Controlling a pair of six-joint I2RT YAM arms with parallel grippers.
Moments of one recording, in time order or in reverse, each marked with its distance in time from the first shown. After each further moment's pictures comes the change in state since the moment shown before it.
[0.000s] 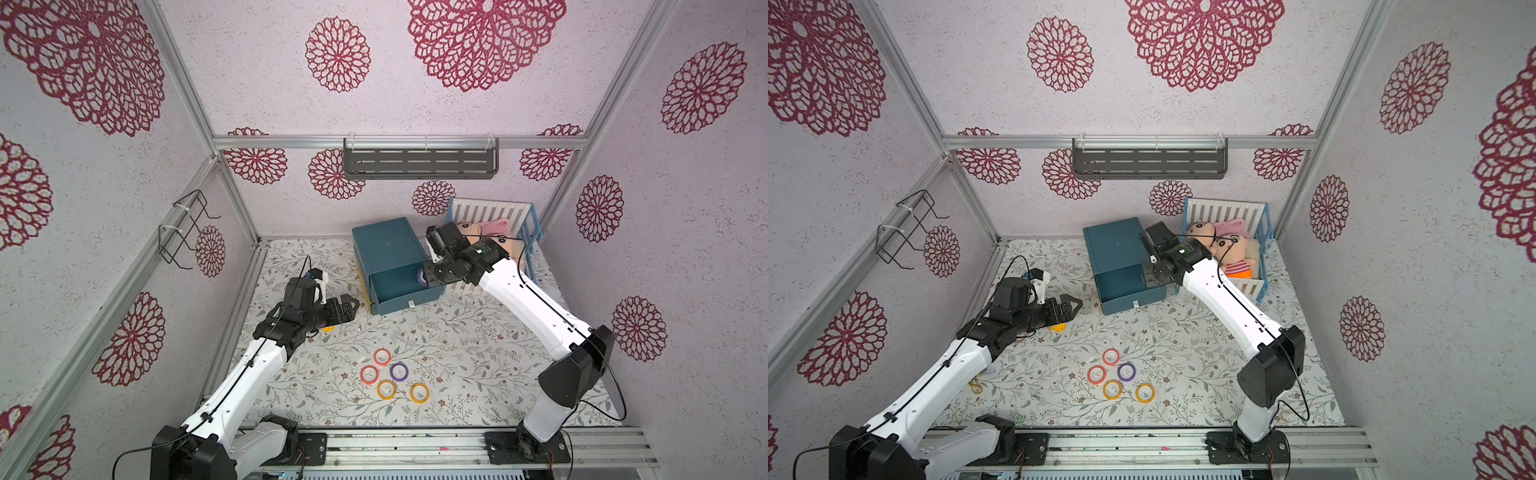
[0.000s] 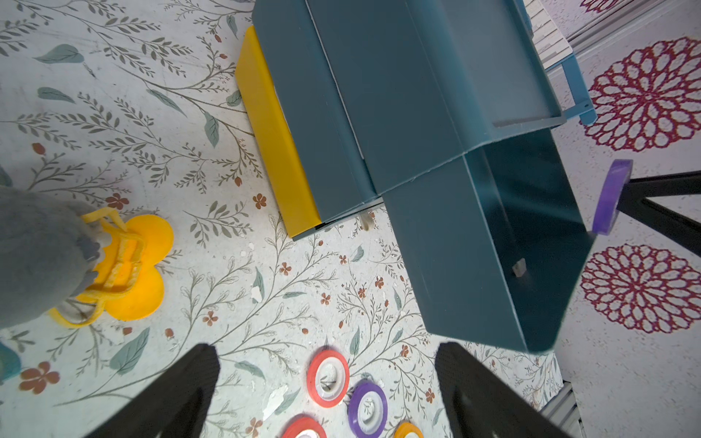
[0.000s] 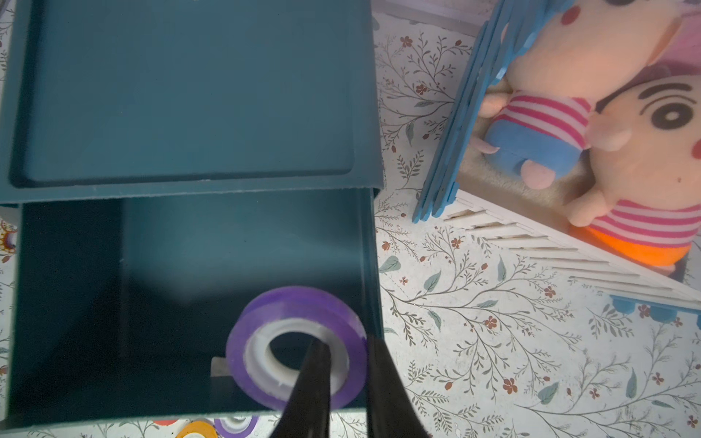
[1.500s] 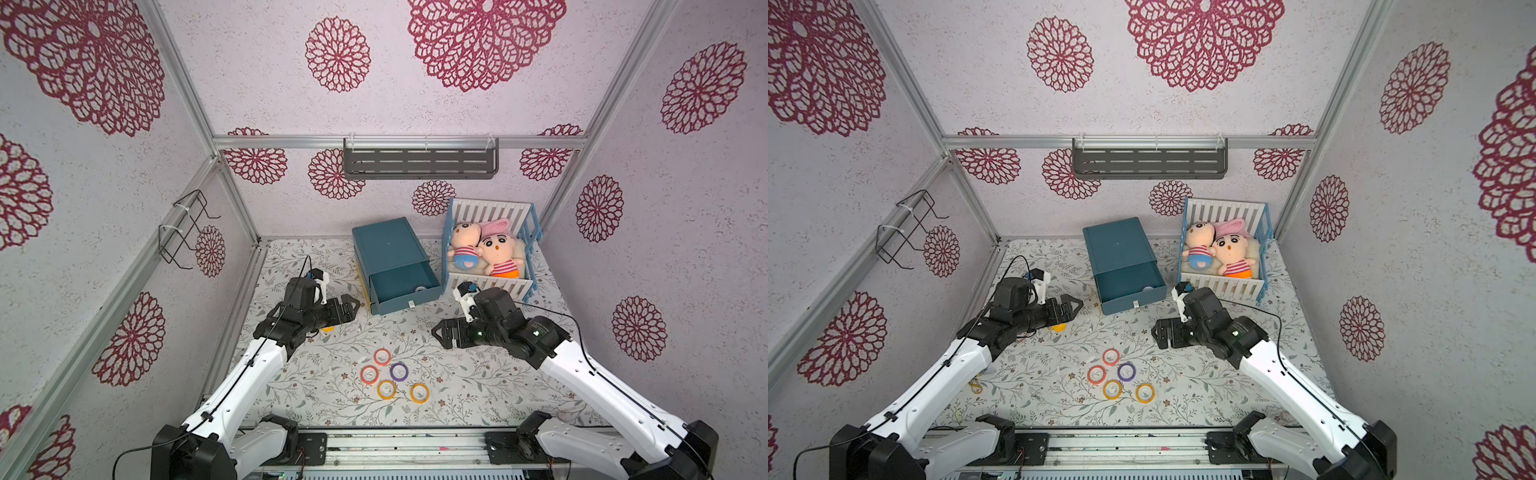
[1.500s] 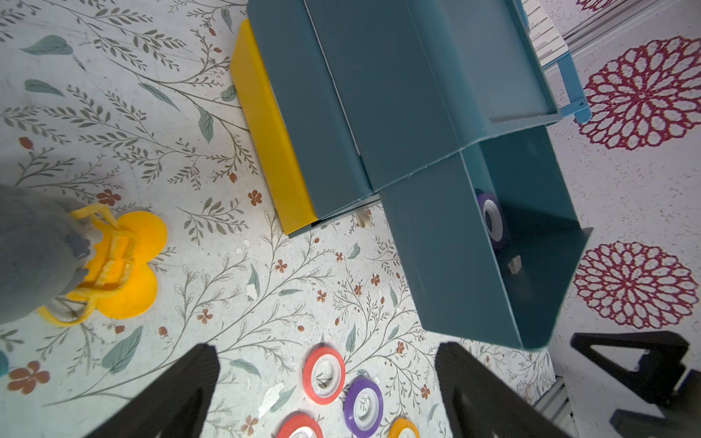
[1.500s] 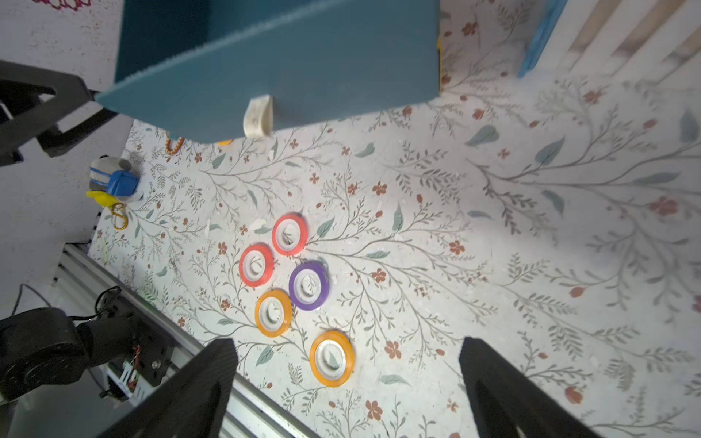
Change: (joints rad) left arm 0.000 0.004 0.000 0.000 0.020 -0.008; right arm 0.020 -0.699 -0.896 0.348 -0.351 0.178
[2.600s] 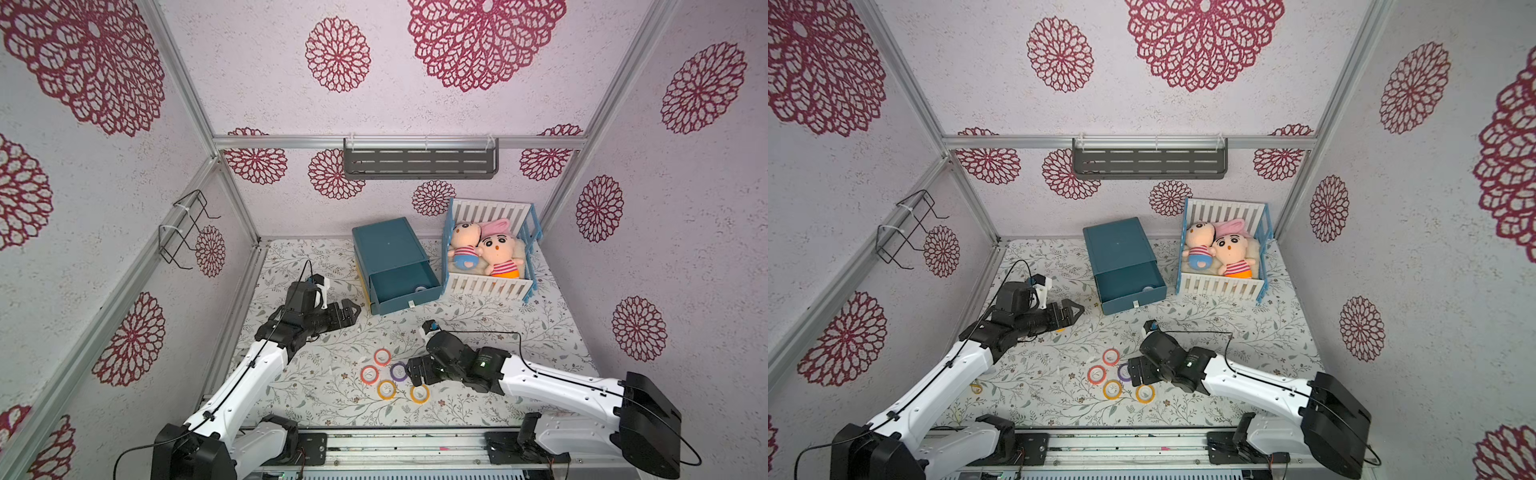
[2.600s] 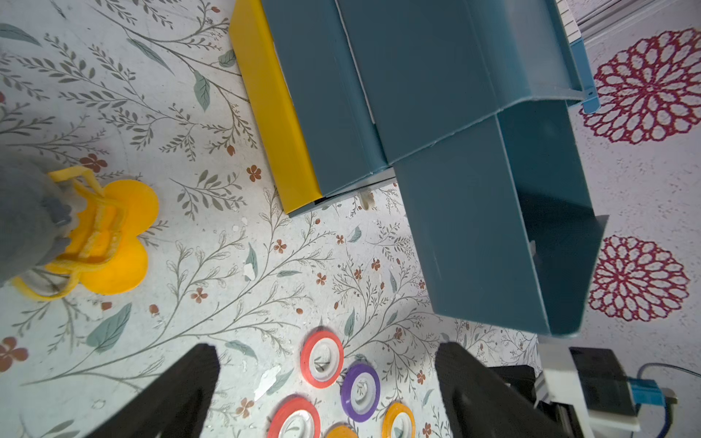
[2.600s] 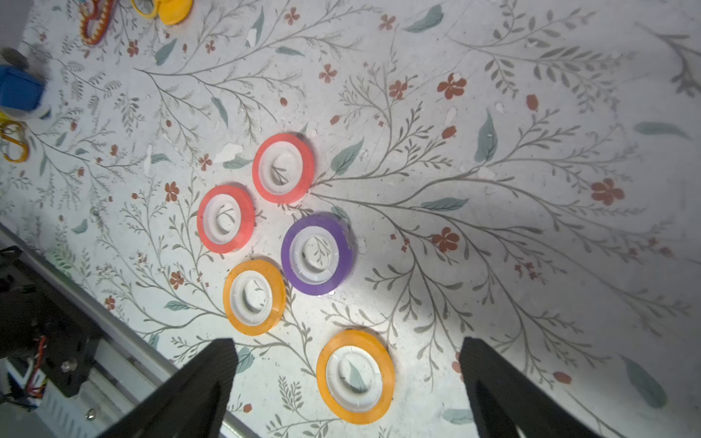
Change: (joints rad) left arm 0.000 -0.005 -0.041 -0.002 0.024 -0.027; right arm 0.382 0.227 -0.215 0.324 0.247 0.217
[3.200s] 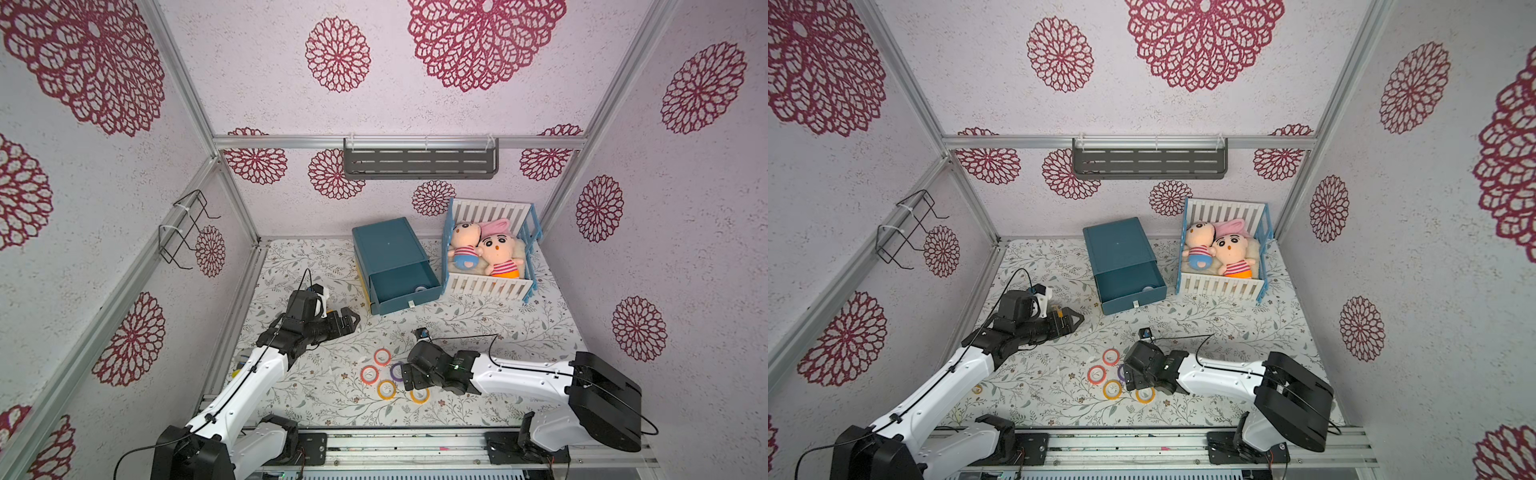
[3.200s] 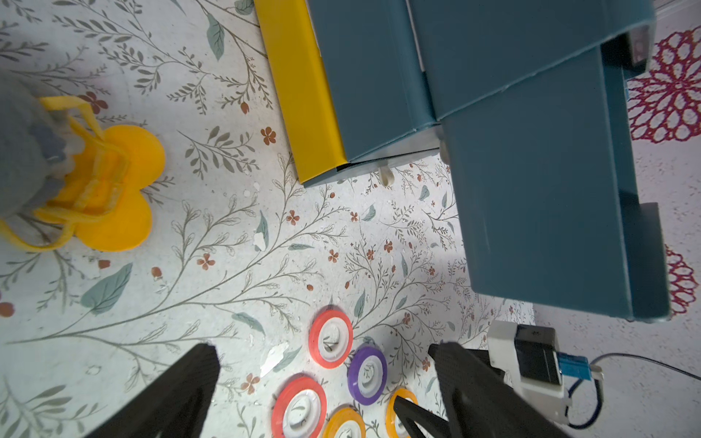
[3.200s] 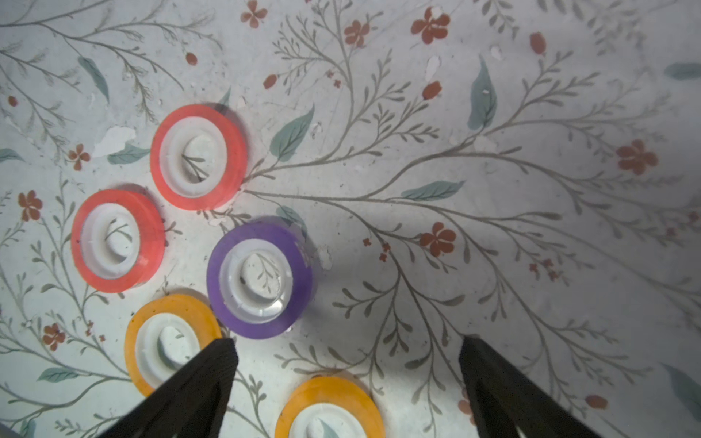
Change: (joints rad) left arm 0.000 -0.026 -0.089 0.013 0.013 -0.045; right arm 0.066 0.211 0.034 0.027 0.132 0.104
